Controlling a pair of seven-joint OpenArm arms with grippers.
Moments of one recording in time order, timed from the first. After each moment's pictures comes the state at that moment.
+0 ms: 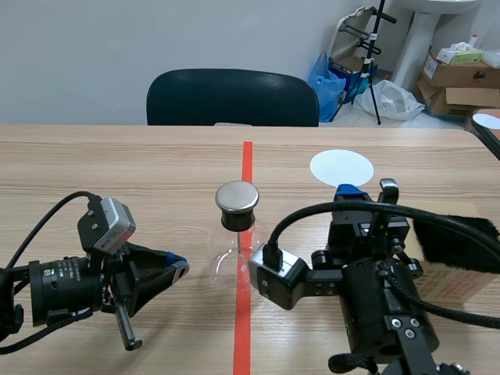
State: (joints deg) left arm 0.4 -31.3 28.3 66.1 -4.9 -38.8 -25.0; right arm -22.3 18.1 -32.3 93.9 -91.3 -22.6 -30.8
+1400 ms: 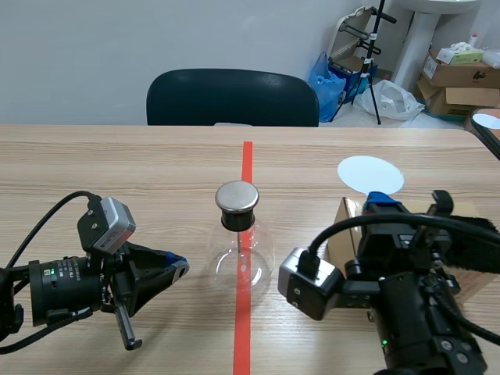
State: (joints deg) left arm 0.4 -31.3 28.3 66.1 -4.9 -38.8 -25.0; right arm -32.8 11.2 -16.8 97.4 -91.3 -27.2 -17.0
